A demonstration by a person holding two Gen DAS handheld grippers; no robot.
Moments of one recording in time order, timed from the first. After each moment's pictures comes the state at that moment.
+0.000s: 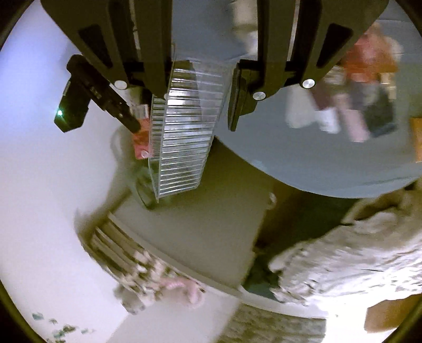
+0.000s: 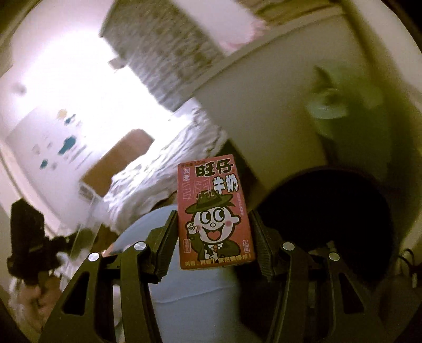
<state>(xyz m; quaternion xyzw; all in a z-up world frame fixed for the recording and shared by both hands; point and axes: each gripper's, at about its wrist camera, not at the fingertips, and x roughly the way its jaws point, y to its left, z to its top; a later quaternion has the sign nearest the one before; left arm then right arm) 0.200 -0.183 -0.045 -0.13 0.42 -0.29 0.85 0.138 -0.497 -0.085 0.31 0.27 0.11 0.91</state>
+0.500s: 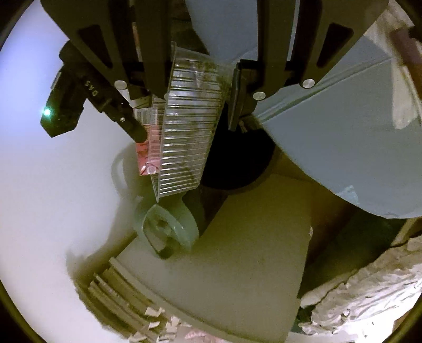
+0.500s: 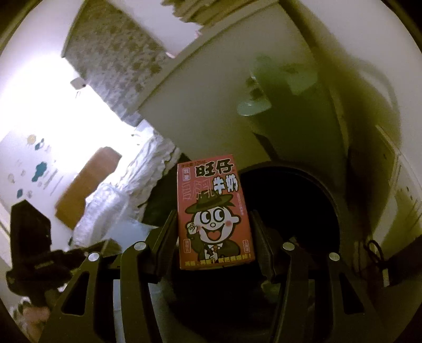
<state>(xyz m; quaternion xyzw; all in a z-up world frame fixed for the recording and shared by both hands) 0.239 -0.300 -0.101 -0.10 0.49 -0.32 0.81 0.139 -0.557 -0.134 0.35 0.28 0.02 0.89</state>
